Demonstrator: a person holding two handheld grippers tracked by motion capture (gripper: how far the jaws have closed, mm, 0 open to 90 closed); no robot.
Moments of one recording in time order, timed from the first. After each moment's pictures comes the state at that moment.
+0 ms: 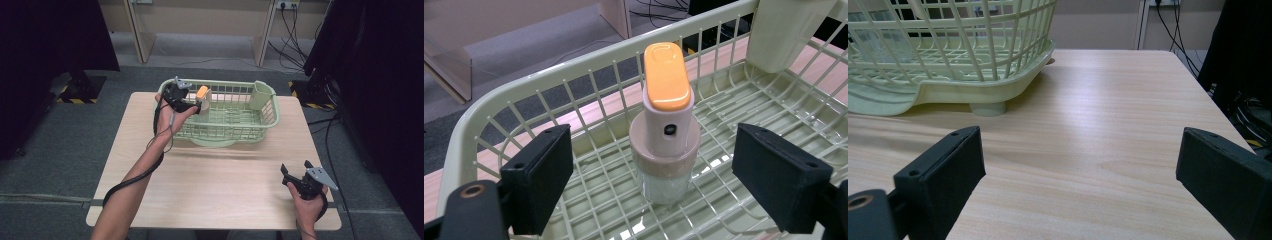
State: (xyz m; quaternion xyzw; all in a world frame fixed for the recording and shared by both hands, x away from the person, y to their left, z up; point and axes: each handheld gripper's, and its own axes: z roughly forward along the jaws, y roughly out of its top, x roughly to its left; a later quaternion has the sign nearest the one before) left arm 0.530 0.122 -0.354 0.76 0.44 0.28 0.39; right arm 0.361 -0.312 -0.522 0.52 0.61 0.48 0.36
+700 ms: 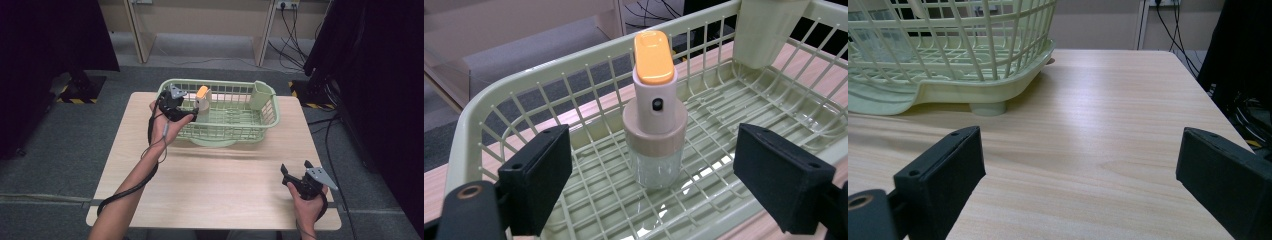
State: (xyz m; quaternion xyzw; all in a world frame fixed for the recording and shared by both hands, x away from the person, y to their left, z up) left arm 0.502 0.132 -0.361 0.75 0.43 0.29 0.41; right arm 0.361 -0.312 -0.522 0.52 0.61 0.48 0.36
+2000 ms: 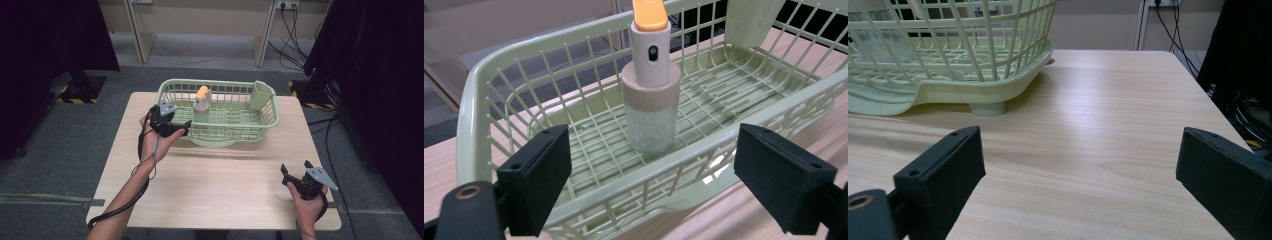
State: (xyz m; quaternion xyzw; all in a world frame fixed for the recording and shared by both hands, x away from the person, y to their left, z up) left arm 0.463 0.157 -0.384 0.75 0.43 0.28 0.42; right arm 0.361 -0.312 -0.522 0.52 0.61 0.48 0.36
